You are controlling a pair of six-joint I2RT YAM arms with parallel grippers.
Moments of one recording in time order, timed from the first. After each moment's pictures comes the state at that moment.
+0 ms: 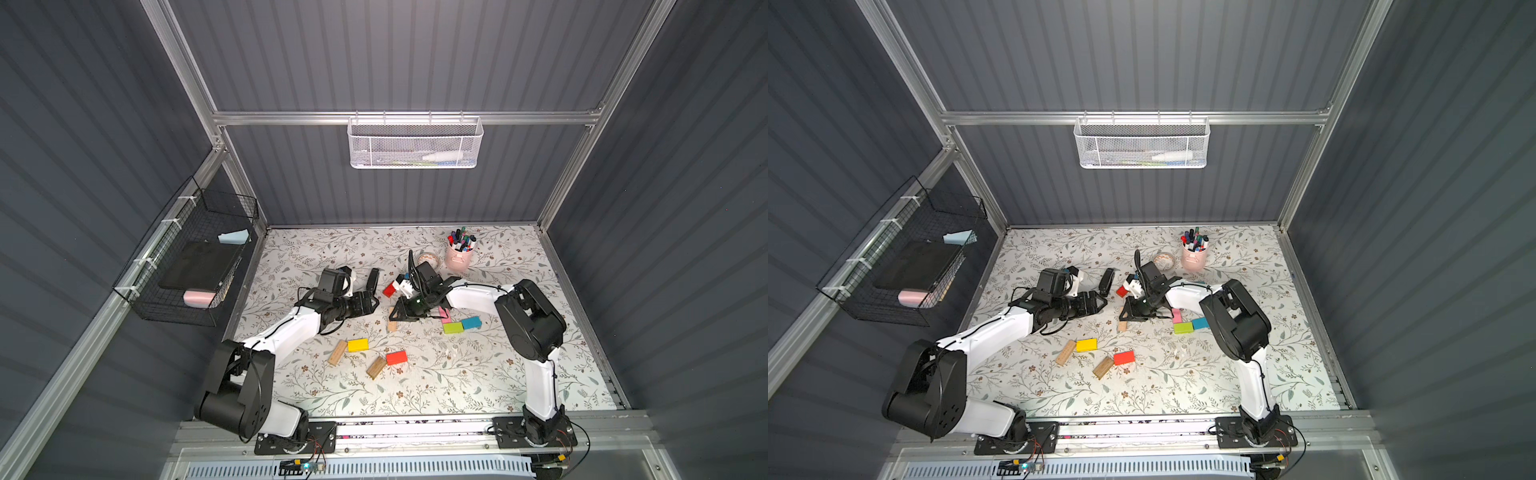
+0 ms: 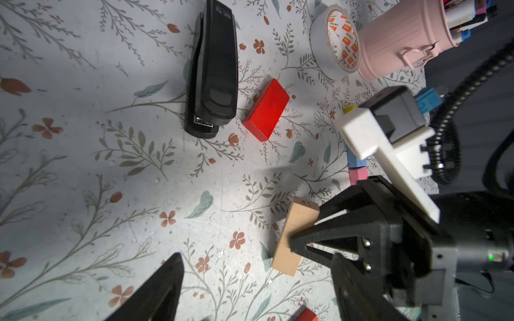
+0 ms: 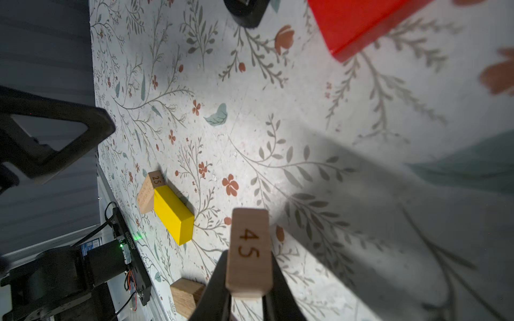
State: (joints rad) left arm -0.34 1.43 0.80 -0.20 0.37 -0.48; right arm 0.69 2.06 1.32 -0.30 -0.61 0.46
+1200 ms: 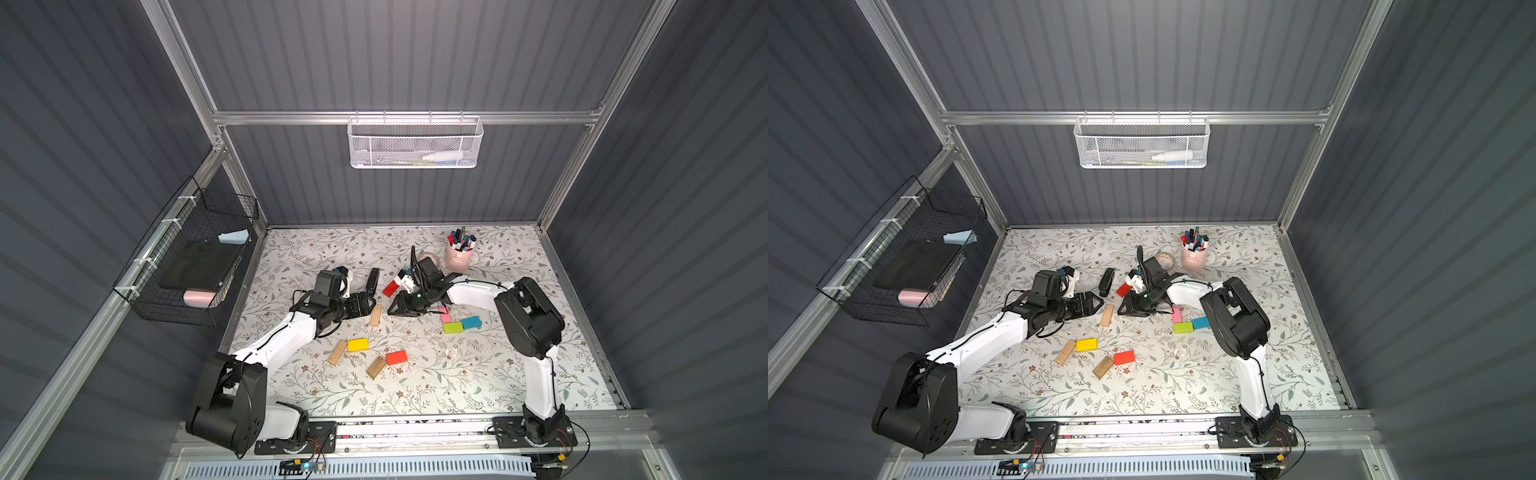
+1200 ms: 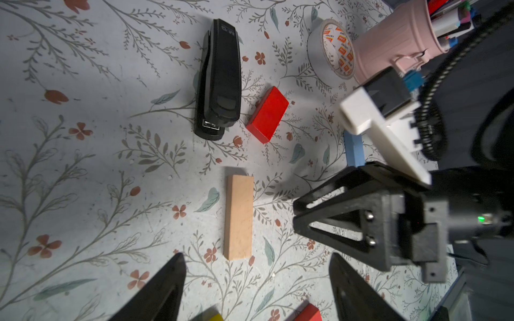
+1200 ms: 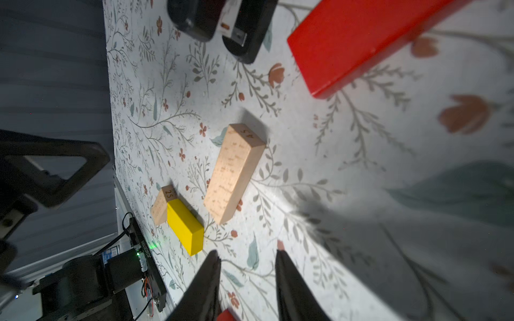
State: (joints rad) left arm -0.34 1.38 0.77 -0.21 0.33 -0.46; right arm 0.66 2.01 1.30 -0.28 -0.61 0.53
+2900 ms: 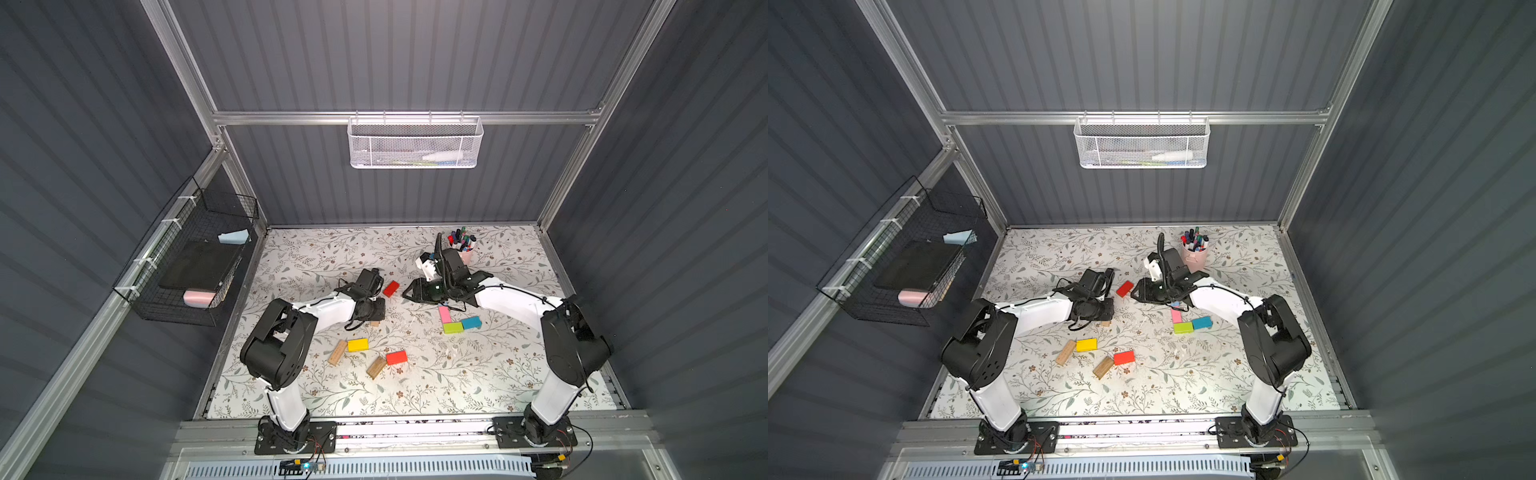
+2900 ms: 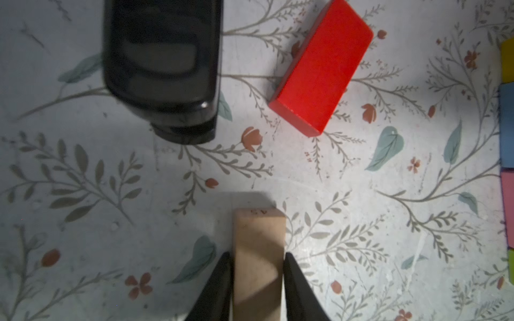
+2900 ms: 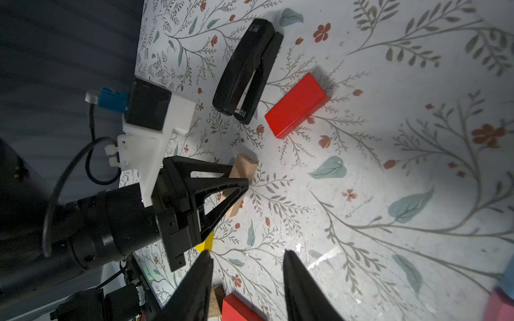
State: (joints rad) left arm -0.53 1.79 1.01 -0.30 0.06 -0.43; right arm 0.61 1.76 1.18 -0.25 -0.45 0.55
